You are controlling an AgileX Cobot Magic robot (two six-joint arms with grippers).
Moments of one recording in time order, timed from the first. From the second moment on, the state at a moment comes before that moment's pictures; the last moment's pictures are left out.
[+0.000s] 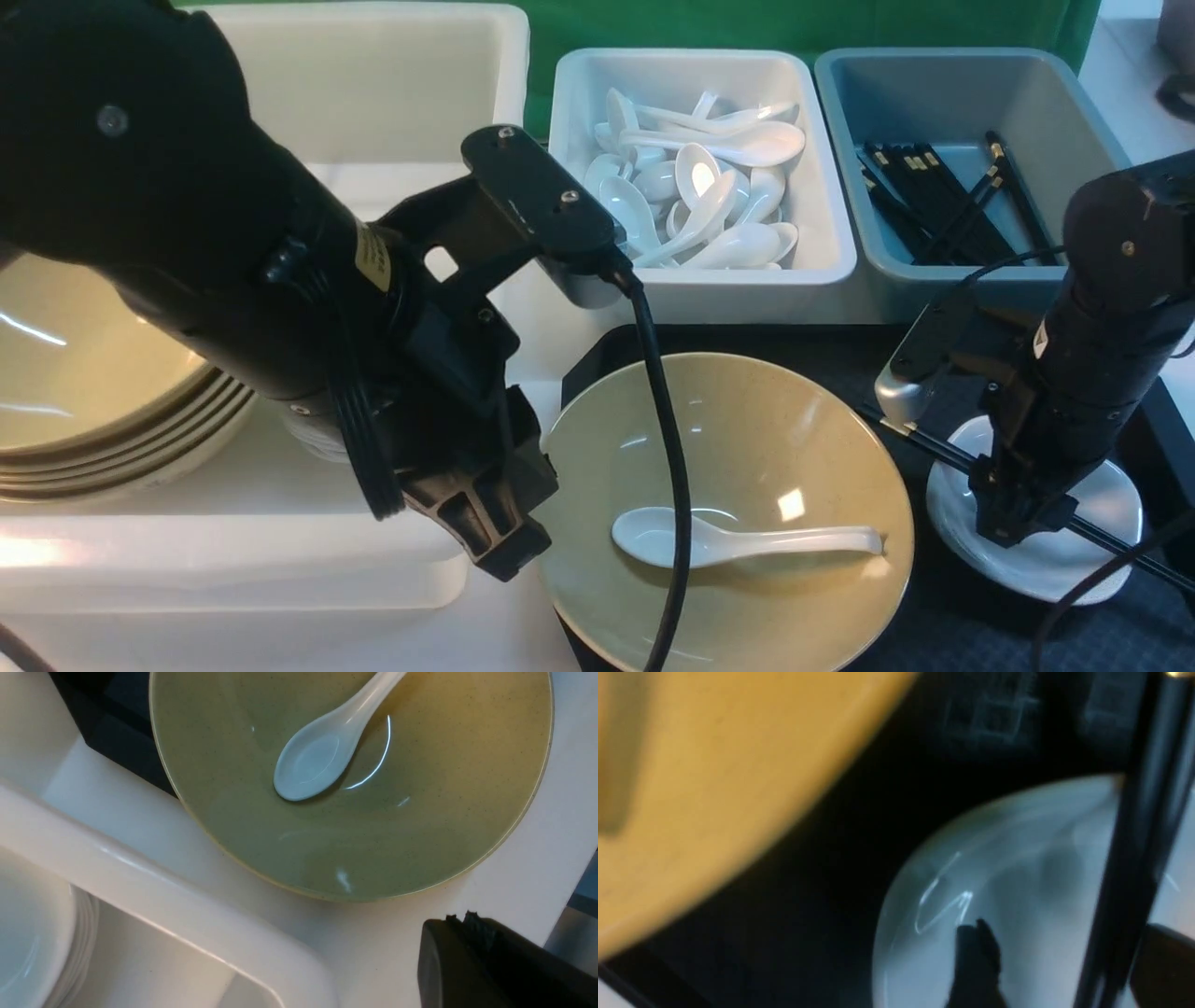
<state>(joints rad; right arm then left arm) 0.27 1.73 -1.07 -0.06 0.97 -0.55 -0.68 1.32 -1.21 -0.22 1.15 0.39</state>
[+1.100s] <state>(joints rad) 0.05 2.00 -2.04 -0.05 0.92 0.02 -0.66 1.49 -1.38 -0.22 0.71 0.33</state>
